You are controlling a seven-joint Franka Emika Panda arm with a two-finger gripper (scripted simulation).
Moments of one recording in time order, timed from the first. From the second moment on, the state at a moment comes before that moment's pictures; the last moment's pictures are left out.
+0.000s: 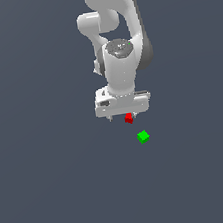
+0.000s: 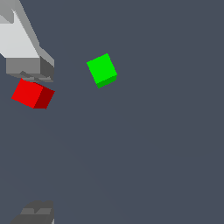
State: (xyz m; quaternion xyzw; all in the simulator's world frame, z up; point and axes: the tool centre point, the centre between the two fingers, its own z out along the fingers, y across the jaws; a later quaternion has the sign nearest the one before) arm -0.009 0.040 0.166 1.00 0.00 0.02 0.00
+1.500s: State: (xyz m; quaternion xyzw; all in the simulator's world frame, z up) arm -0.103 0.091 0.070 0.98 -0.22 0.00 0.00
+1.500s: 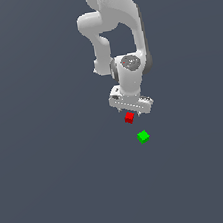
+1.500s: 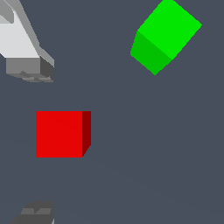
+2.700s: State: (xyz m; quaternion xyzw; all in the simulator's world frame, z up) arm -0.103 0.091 0.022 0.98 -0.22 0.00 0.00
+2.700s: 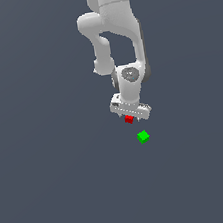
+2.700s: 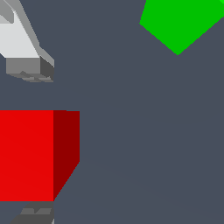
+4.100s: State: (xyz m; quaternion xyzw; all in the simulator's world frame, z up) arm -0.104 0.092 0.073 0.98 -0.22 0.00 0.00
